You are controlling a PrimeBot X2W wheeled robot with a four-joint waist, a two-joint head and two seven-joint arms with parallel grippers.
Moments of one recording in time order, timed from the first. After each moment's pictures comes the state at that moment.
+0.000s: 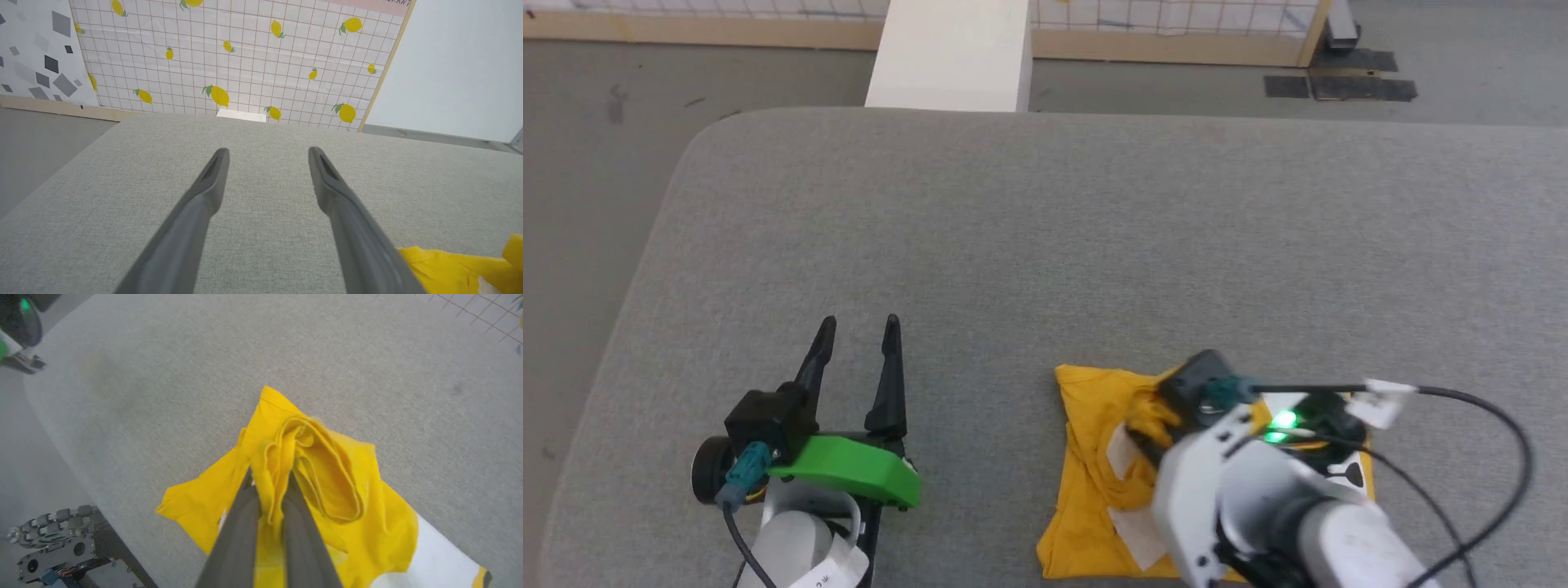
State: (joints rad) left arm -0.15 0.05 -0.06 0.19 -0.21 -0.09 -0.26; right arm -0.17 -0.14 0.45 -0.14 0.19 0.13 0.75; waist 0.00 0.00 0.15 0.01
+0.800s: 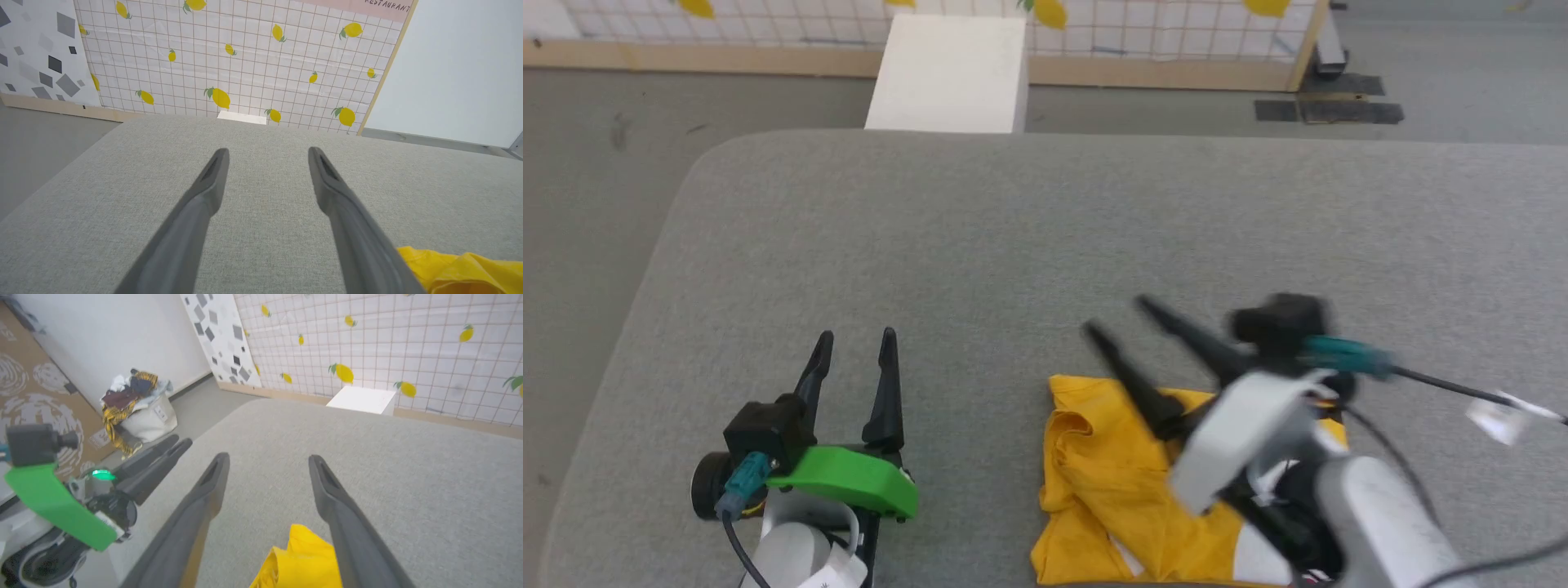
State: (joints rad) left arm -0.14 0.05 -0.06 0.20 -0.22 -0.08 -0.26; right arm -0.25 -0.07 0.40 -0.03 0.44 0.13 0.28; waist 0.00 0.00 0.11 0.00
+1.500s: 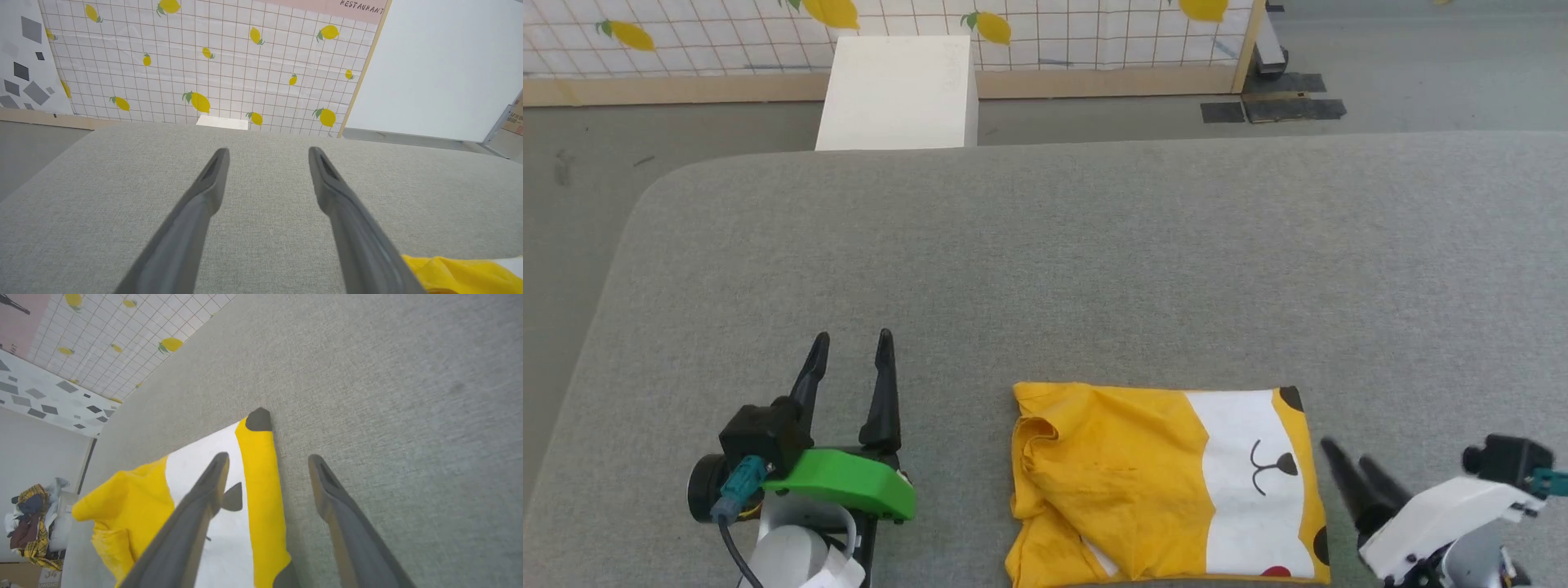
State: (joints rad) left arm -0.12 0.05 -0.05 0.19 -0.22 -0.08 -0.26; right arm 0.03 -0.05 -0.15 0.16 0.65 0.13 0.35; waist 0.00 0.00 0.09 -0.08
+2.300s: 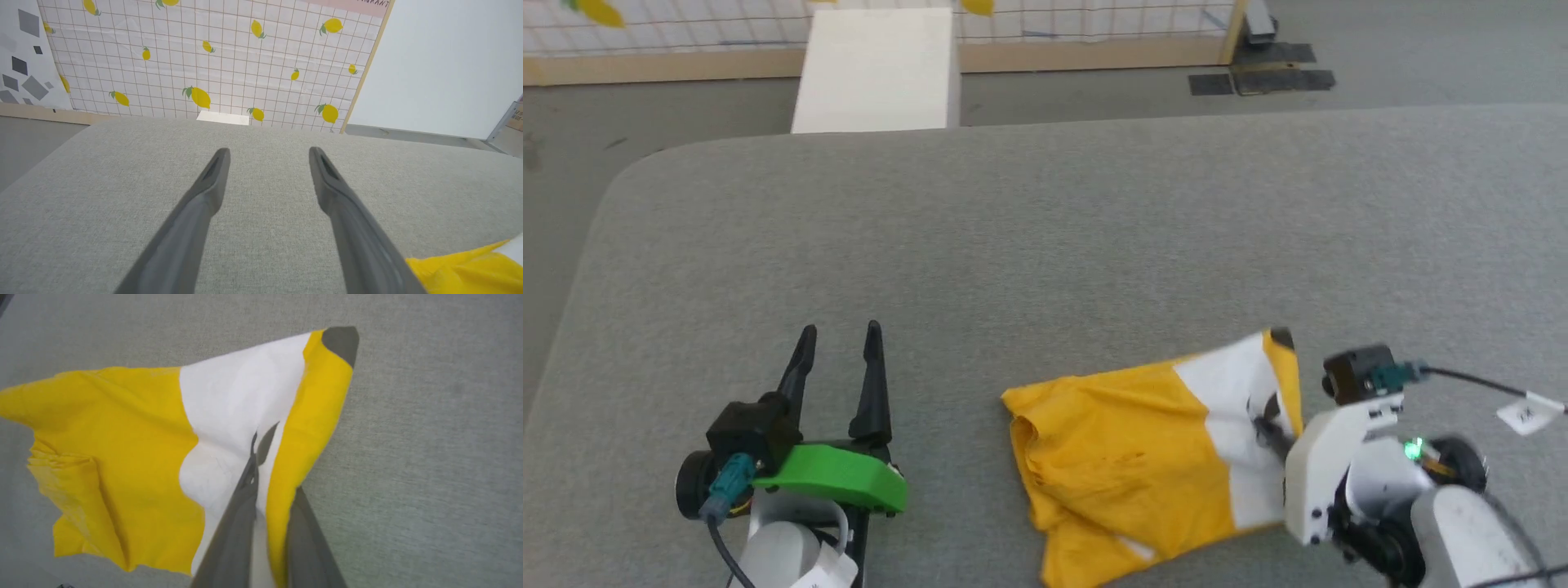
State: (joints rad) left arm -0.12 0.05 -0.04 0.16 -0.21 -0.07 -0.26; right arm -0.14 -0.11 0.09 0.15 0.30 0.13 0.60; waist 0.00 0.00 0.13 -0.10
